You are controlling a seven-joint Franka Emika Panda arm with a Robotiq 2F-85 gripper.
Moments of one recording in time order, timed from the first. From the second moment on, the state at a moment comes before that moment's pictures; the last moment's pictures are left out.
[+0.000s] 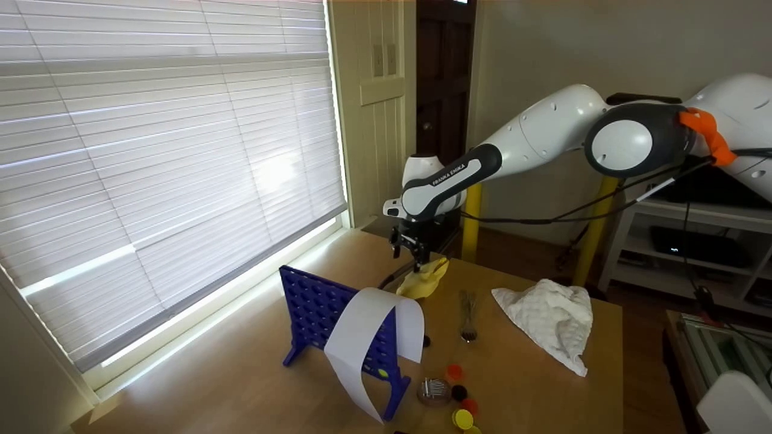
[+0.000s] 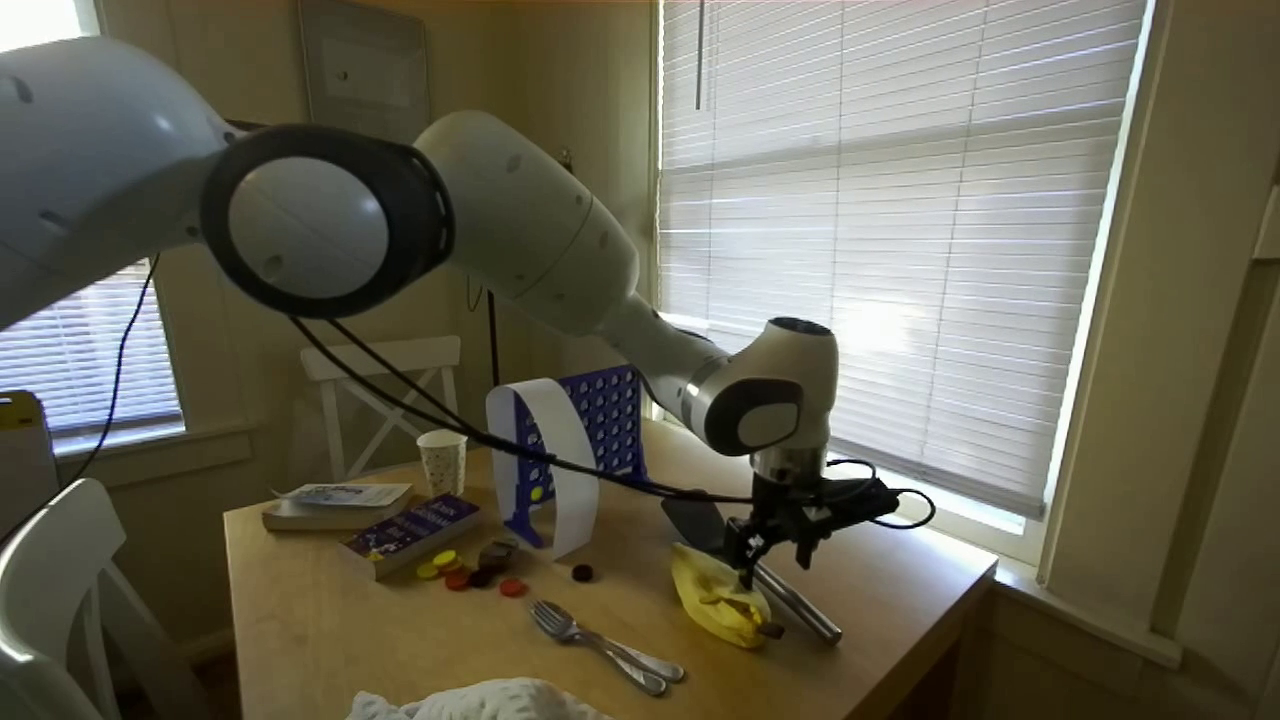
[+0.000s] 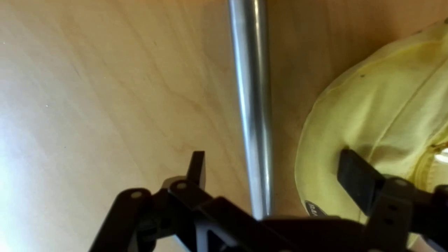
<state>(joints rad) -0.38 1.04 0.09 -1.21 0.04 2.35 -1.52</state>
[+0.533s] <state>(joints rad) -0.38 1.10 0.10 -1.13 0.05 2.35 -1.52</state>
